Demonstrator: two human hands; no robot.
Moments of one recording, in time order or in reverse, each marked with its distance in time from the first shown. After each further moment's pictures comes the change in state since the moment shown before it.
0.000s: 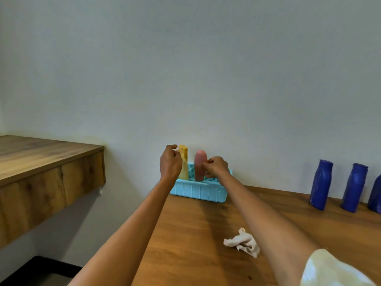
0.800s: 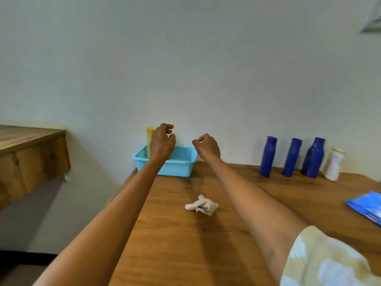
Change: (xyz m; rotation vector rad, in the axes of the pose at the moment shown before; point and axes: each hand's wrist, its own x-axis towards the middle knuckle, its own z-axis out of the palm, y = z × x) left_hand -0.034 0.040 0.031 0.018 -0.146 0.149; right_hand -0.040 0.016 -0.065 -0.137 0.217 -0.044
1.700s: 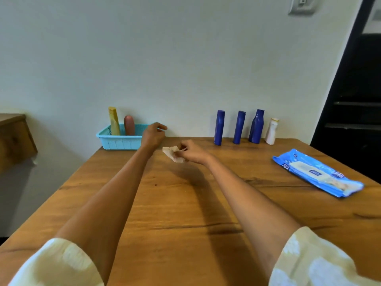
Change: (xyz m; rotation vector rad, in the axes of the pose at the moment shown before) left_hand -0.094 0.049 0.058 0.098 -0.259 -0.110; right_hand -0.124 0.071 -0.106 0.009 -0.473 -0.070
